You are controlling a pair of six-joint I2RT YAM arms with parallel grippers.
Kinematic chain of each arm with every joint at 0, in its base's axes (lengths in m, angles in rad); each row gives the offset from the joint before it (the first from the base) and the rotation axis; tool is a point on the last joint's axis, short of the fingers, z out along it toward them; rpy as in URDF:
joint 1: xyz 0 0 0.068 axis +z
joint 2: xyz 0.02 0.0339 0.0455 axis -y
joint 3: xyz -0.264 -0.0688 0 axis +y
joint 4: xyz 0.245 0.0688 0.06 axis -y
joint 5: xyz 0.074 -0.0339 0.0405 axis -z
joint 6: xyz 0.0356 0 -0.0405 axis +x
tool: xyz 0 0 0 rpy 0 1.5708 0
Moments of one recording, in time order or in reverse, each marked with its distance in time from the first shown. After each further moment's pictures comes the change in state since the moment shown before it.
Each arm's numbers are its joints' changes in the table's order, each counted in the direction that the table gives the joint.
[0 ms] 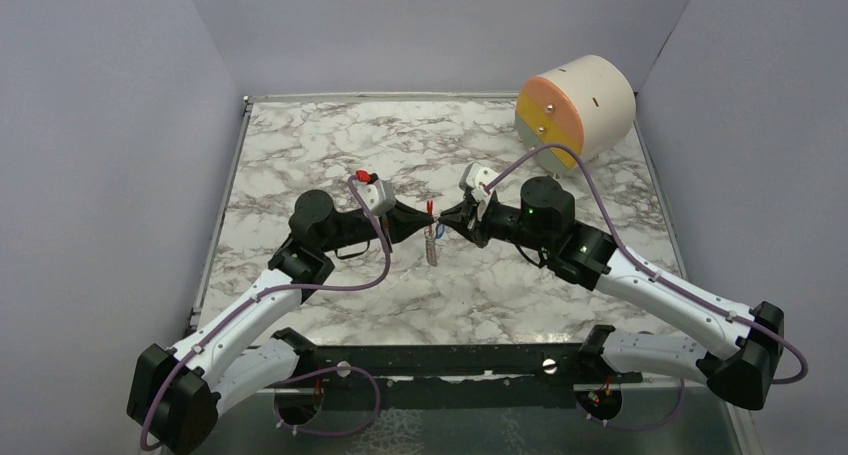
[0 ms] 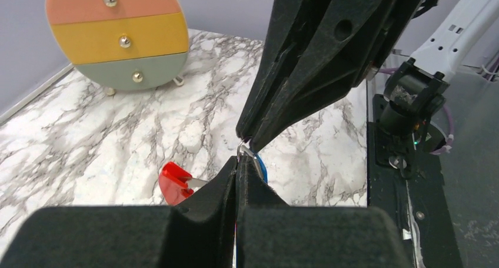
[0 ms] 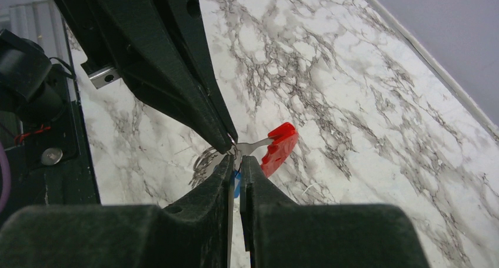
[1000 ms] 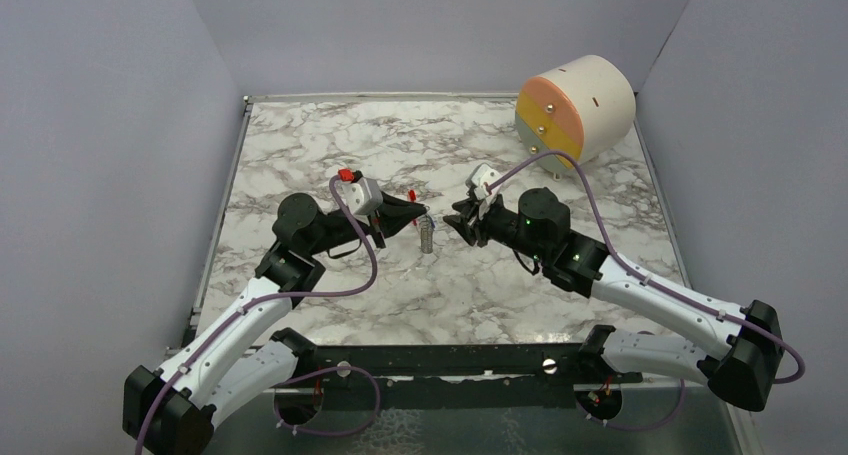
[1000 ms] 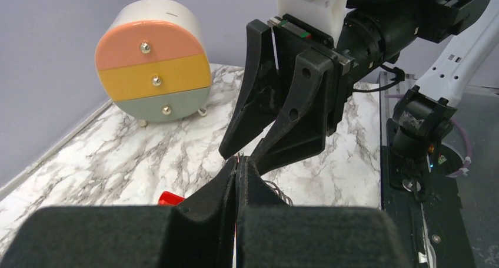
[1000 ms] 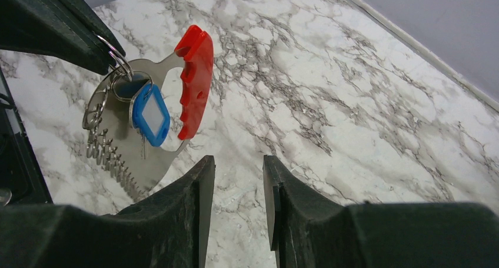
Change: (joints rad) left arm 0.007 0.100 -0.032 -0.031 -0.048 0.003; right arm 0.000 0.011 0.134 0.156 0.202 0.074
